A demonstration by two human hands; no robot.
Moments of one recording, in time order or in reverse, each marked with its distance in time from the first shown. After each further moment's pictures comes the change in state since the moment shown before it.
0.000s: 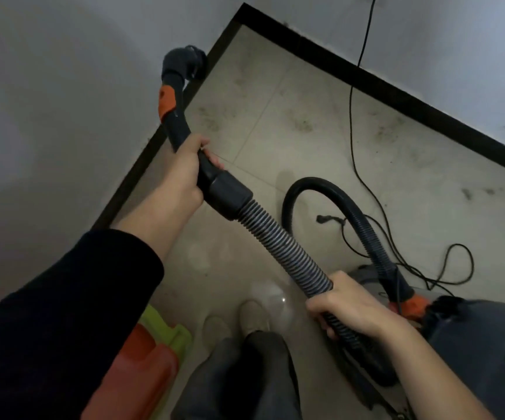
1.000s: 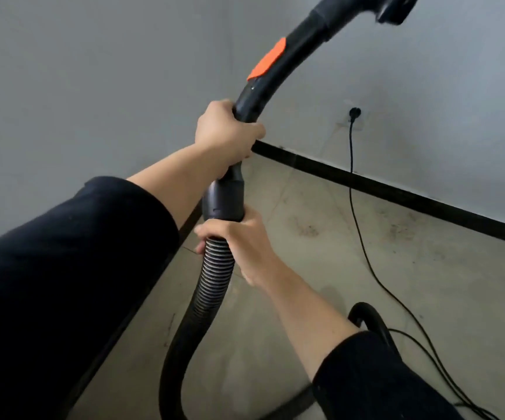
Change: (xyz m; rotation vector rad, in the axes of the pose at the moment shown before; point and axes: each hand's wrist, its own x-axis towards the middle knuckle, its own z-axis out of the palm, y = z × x) left_hand 0.023 0.137 0.227 0.970 -0.041 0.727; right_hand 0.108 -0.255 -0.065 0.663 -0.009 -0.786
